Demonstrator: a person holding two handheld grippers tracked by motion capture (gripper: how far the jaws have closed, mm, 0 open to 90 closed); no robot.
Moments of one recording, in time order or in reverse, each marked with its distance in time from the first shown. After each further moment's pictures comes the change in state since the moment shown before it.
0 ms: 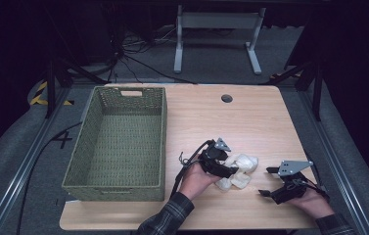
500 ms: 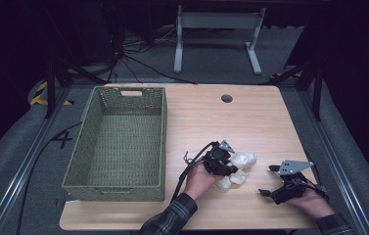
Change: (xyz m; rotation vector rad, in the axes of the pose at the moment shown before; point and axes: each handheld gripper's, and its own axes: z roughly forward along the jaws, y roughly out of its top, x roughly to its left) left arm 0.003 -0.001 0.031 0.058 -0.063 -0.004; right arm -0.003 -0.006 0.004 -0.017 -0.050 0.039
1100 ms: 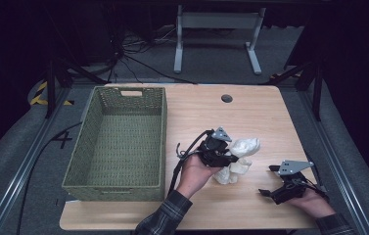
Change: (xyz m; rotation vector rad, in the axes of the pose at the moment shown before) left arm -0.018 0.027 -0.060 -0.113 0.002 0.024; right arm 0.000 0.000 0.000 -0.001 -0.001 0.000
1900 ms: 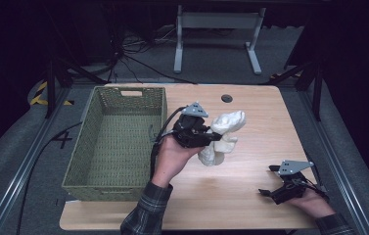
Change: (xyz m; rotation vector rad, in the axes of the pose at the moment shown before) left arm 0.006 0.035 -0.096 -0.114 0.051 0.001; right arm 0.000 0.000 0.000 0.000 0.000 0.001
